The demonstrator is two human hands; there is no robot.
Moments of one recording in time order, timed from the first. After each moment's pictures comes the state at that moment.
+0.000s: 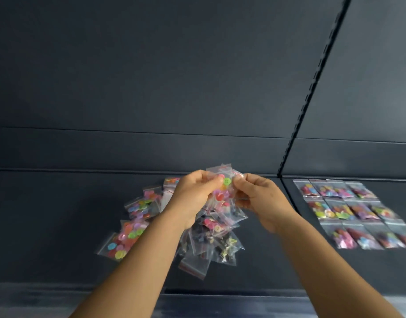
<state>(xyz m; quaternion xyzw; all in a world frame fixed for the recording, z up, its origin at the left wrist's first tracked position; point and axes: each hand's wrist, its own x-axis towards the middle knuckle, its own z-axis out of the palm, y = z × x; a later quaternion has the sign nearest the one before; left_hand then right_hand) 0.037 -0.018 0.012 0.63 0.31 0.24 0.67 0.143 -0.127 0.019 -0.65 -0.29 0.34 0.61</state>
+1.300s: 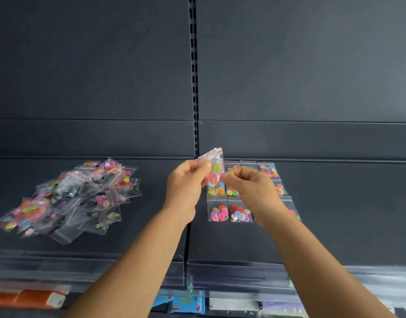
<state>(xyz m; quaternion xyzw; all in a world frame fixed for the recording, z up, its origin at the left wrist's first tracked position) 0.211 -0.235 0.014 0.54 0.35 0.35 0.68 0.302 -0.332 0.021 -0.72 -0.27 0.27 0.58</state>
